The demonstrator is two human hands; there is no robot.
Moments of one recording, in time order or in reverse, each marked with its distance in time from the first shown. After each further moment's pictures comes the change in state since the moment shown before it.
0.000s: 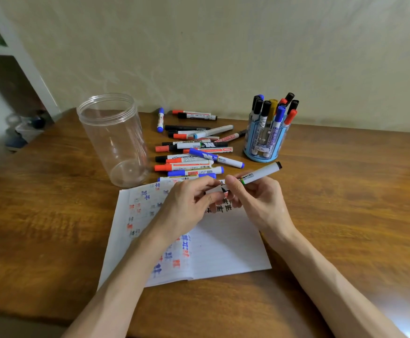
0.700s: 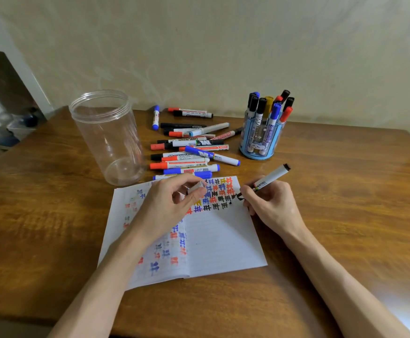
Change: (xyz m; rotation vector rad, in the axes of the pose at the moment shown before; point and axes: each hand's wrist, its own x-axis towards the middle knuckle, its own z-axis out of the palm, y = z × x) left_hand -0.011 -0.013 -0.020 0.090 0.084 0.007; right_hand -0.003 0.017 -0.033 -0.307 0.071 0.171
